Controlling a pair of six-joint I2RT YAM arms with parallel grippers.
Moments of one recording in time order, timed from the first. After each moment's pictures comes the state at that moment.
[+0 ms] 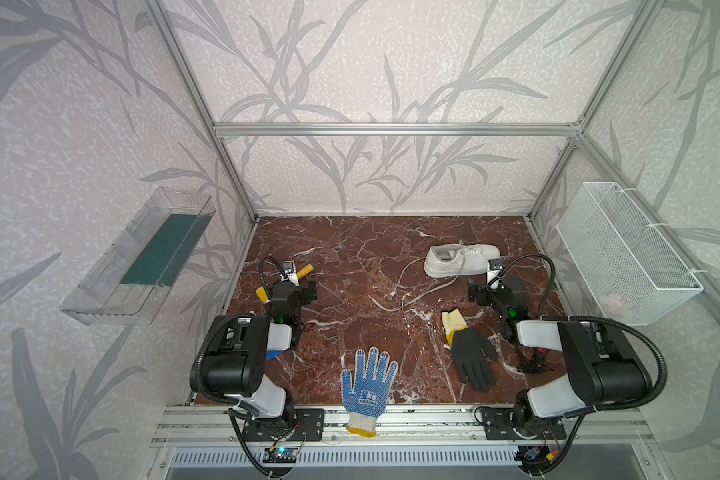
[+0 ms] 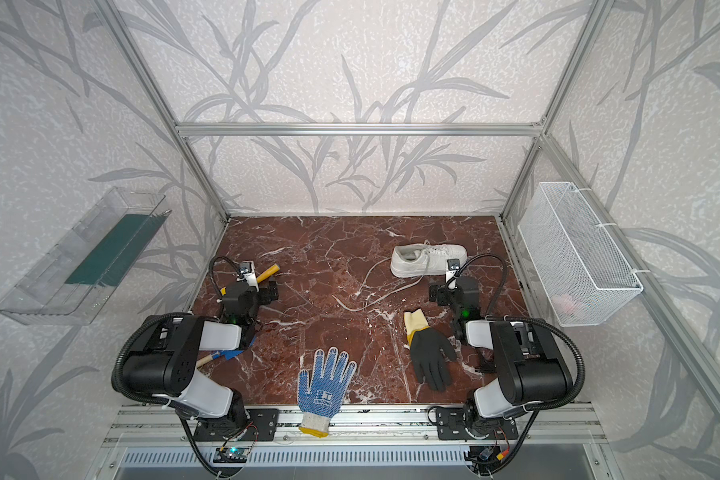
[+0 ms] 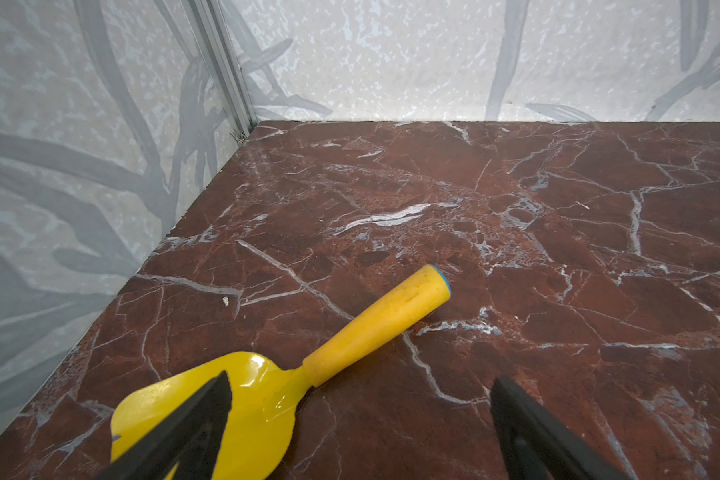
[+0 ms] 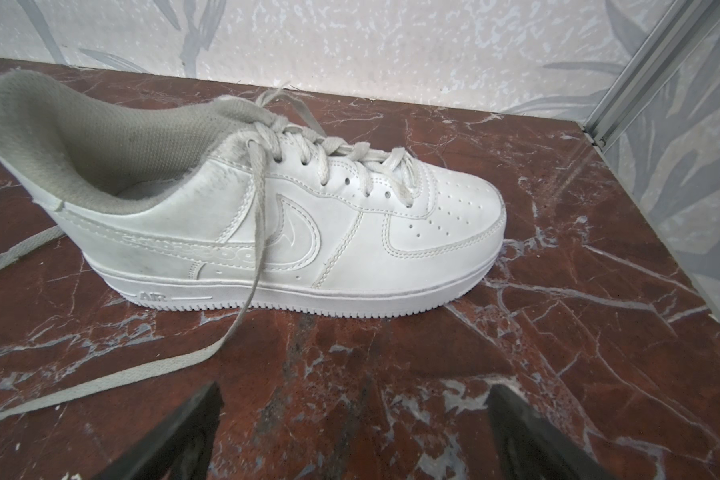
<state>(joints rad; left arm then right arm) 0.01 1.57 0.36 0.87 -0.20 0.00 0.07 1.52 0.41 0.68 0.01 -0.05</state>
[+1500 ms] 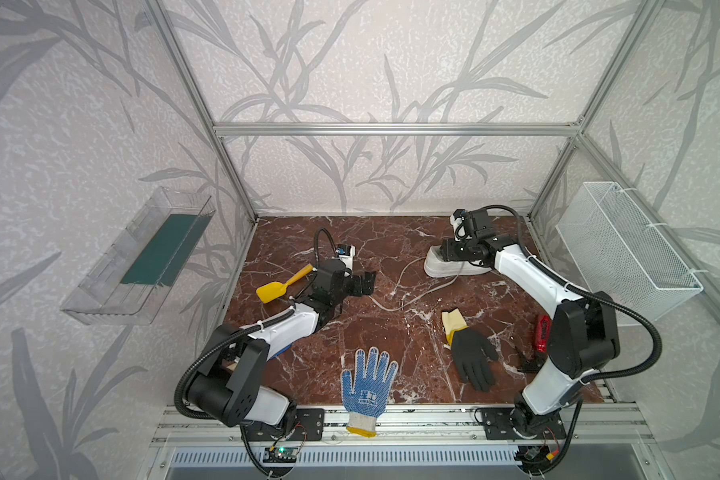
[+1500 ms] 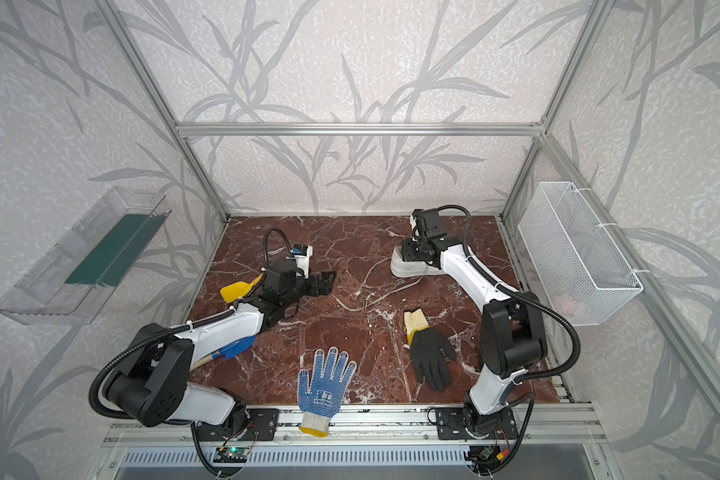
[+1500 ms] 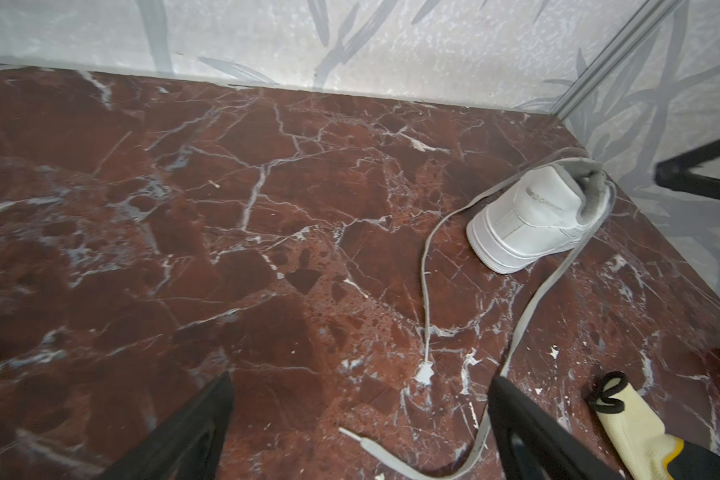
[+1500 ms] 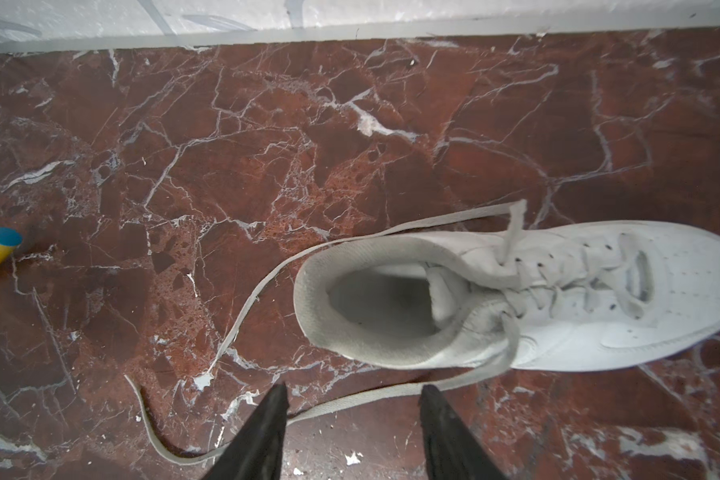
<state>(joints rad) -0.44 1.46 0.70 0.29 0.06 -0.32 0.30 1.75 1.43 -0.55 -0.08 0.24</state>
